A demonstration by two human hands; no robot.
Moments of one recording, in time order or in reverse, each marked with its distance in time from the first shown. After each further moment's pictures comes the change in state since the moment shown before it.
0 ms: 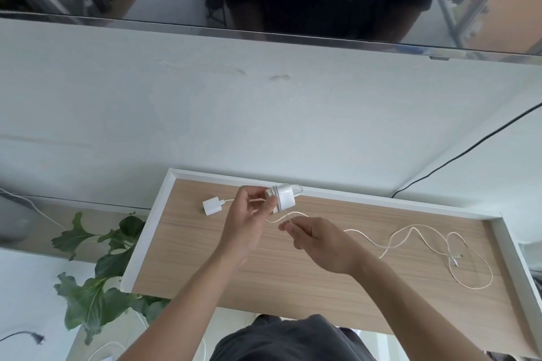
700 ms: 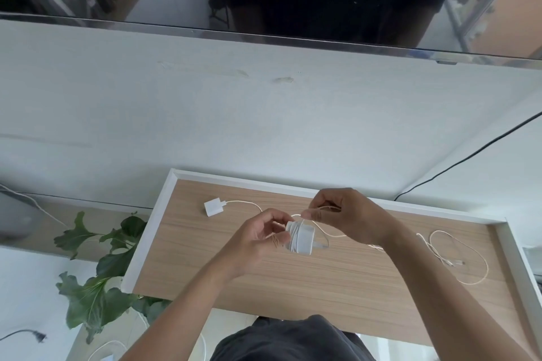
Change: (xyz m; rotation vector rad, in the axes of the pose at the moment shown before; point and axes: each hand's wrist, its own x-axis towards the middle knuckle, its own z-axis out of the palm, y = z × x) left_hand -0.009 -0.013 -0.020 0.132 -0.491 -0.065; right_hand 0.007 -0.006 -0.071 0.112 0.059 -0.014
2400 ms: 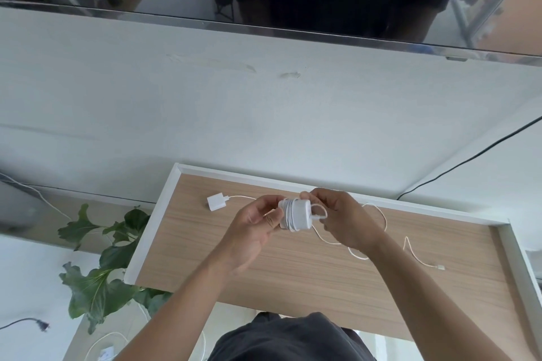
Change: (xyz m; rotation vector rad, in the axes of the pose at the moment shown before) left_hand 0.000 0.010 0.007 -0.463 0.105 0.076; right_hand 0.005 0.003 0.038 0.097 0.124 0.061
